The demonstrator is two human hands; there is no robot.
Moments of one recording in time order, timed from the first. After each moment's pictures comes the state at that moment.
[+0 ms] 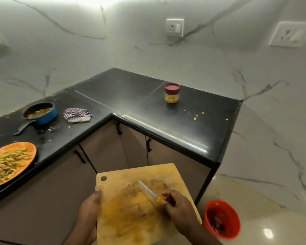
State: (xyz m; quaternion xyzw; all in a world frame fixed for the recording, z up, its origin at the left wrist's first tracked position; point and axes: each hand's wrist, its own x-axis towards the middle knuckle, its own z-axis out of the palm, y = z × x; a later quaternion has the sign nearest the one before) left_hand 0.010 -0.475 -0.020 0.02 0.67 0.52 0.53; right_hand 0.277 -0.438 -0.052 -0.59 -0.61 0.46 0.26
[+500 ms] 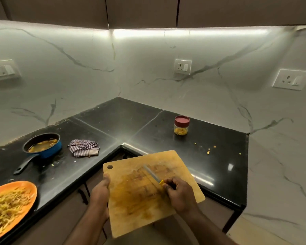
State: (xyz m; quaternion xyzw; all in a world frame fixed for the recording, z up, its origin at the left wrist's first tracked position) left_hand -0.066 -0.335 0.062 0.10 0.60 0.58 0.54; right_hand 0.169 -0.302 0.028 -0.58 -0.64 0.33 0.37
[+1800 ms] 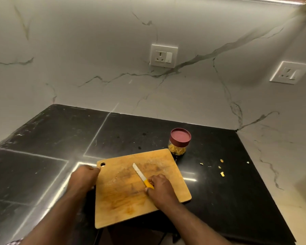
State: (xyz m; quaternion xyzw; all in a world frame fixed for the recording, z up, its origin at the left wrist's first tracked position) left_hand -0.204 0.126 0.024 0.53 0.73 0.21 0.38; right_hand 0.038 0.019 -0.008 -0.76 -0.56 0.24 0.21
